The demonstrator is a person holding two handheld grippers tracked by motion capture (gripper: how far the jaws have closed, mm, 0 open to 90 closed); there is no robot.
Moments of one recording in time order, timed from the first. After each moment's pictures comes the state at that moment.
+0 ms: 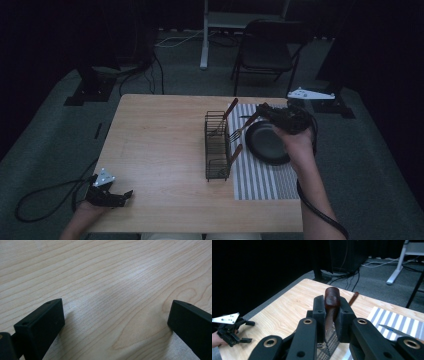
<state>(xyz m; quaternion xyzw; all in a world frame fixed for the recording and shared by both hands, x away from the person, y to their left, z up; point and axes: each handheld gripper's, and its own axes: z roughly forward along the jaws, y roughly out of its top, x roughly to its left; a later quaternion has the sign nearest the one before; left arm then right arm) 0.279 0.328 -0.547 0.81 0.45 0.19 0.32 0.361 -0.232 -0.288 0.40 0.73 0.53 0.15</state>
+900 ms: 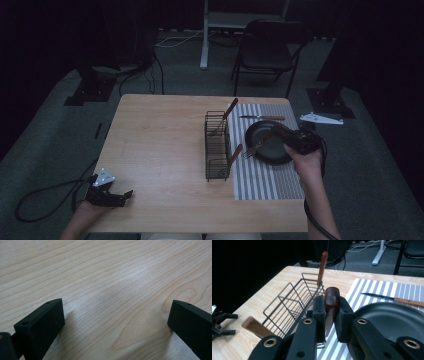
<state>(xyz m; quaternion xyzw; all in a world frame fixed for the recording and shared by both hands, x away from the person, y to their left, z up) 0.279 0.328 -0.547 0.81 0.45 0.19 0.32 0.344 -0.276 -0.355 0.48 0.71 0.51 0.14</state>
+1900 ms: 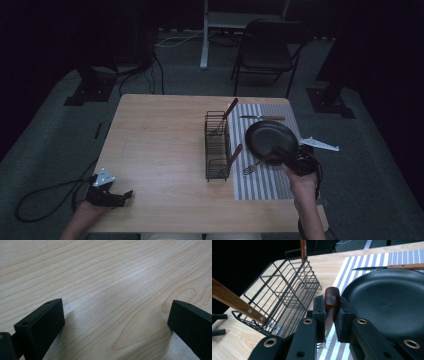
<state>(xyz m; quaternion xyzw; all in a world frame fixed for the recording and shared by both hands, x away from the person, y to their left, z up) 0.279 0.328 -0.547 0.81 0.45 0.19 0.32 0.318 -0.285 -0.421 0.54 0.67 0.50 0.13</state>
